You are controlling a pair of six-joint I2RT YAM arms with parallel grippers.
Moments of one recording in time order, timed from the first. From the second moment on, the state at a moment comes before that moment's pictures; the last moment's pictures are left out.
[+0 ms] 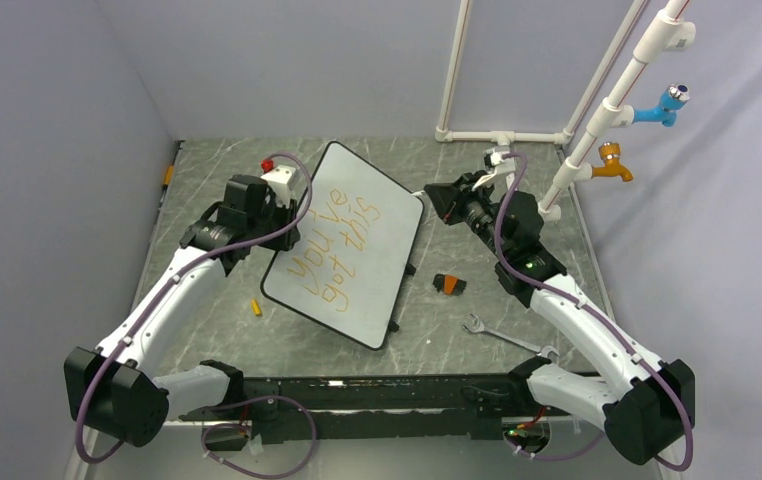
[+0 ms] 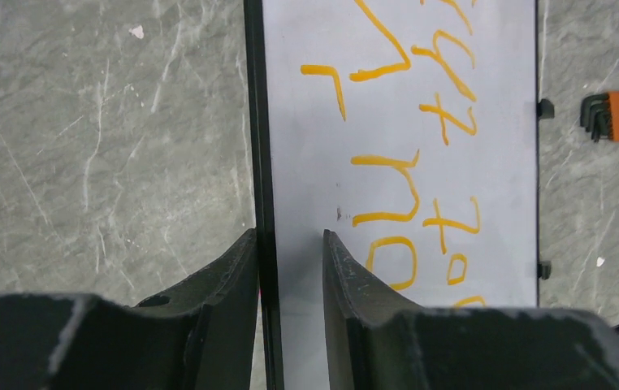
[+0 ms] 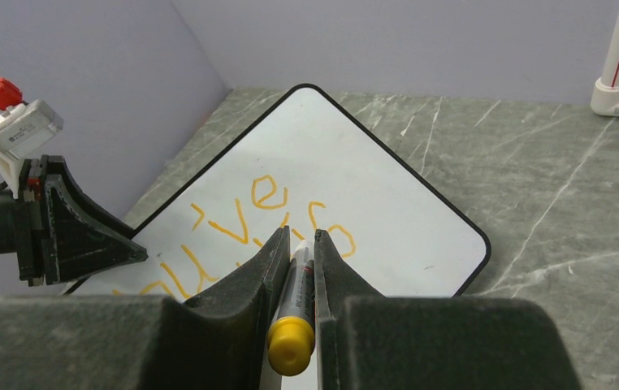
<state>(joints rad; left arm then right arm) -0.35 1.17 1.05 -0.58 0.09 -0.10 0.48 1.04 0.82 0.23 -0.09 0.38</state>
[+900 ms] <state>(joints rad) -0.38 1.21 1.07 -0.62 0.13 -0.07 0.48 1.03 0.81 0.23 -0.08 0.38</state>
